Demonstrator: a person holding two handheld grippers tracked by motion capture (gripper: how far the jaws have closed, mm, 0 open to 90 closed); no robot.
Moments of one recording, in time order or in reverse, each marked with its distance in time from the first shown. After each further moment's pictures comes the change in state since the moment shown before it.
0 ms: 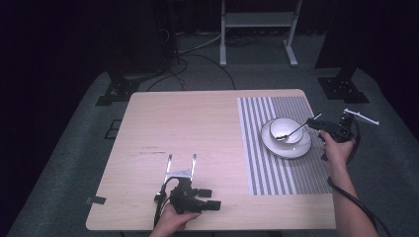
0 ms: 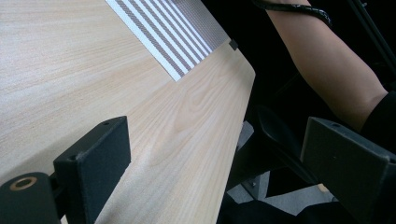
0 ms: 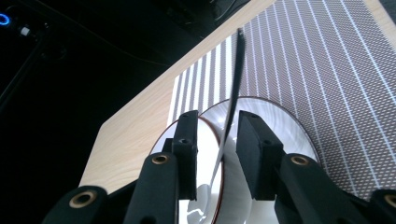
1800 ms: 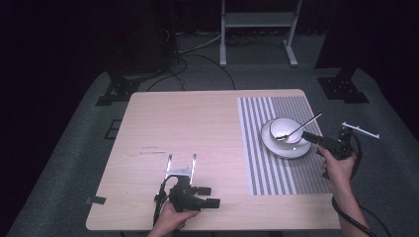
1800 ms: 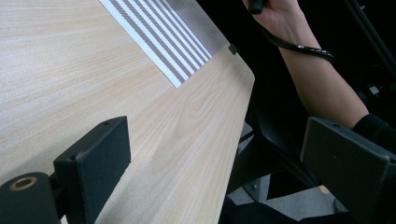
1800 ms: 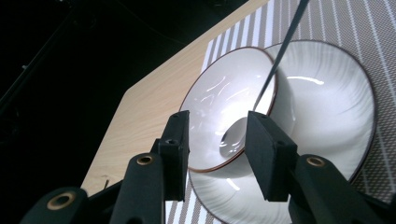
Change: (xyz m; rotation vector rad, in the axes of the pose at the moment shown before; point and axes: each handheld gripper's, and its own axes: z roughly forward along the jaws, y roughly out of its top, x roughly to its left) left arm 0.001 0.005 -0.002 -0.011 0.000 0.004; right arm 0.015 -0.048 -0.028 0.053 0.098 -0.097
